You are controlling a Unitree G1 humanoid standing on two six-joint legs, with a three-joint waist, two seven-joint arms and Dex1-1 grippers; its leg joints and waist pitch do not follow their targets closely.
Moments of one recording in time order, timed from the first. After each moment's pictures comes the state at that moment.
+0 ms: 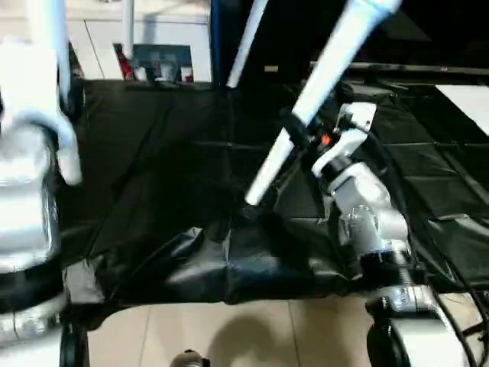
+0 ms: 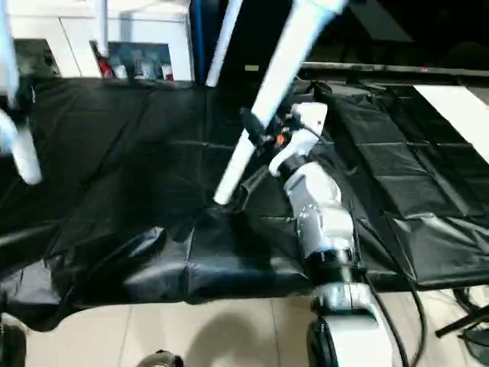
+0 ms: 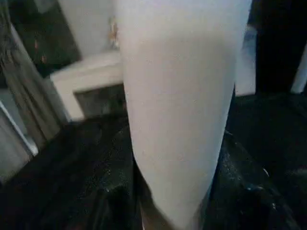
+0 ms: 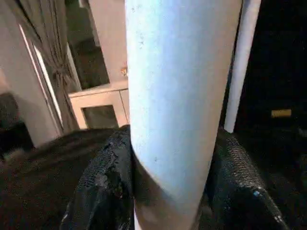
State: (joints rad) left arm -0.51 0.41 0.33 -0.22 0.13 0.75 -0.21; right arm -0.61 -0.05 -0.10 0.35 0.37 0.10 0.46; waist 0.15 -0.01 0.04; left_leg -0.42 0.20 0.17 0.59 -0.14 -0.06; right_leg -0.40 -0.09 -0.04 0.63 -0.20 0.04
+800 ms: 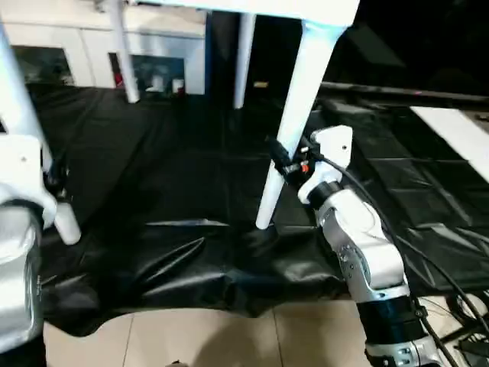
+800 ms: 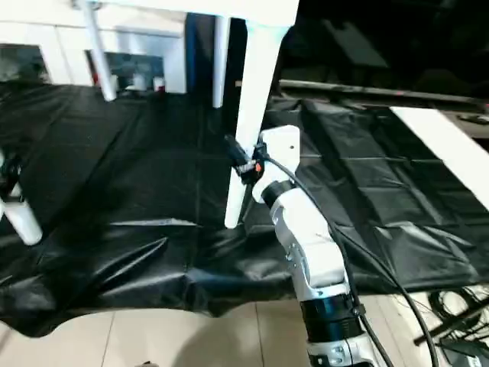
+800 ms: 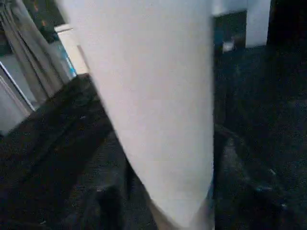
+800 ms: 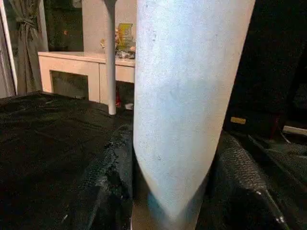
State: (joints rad) left arm -0.13 0.38 0.37 -0.43 0.11 0.76 -0.17; right arm -0.40 -0.03 0.10 0.03 0.16 0.23 0.26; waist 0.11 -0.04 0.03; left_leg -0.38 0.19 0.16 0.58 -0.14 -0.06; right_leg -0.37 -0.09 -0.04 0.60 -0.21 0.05
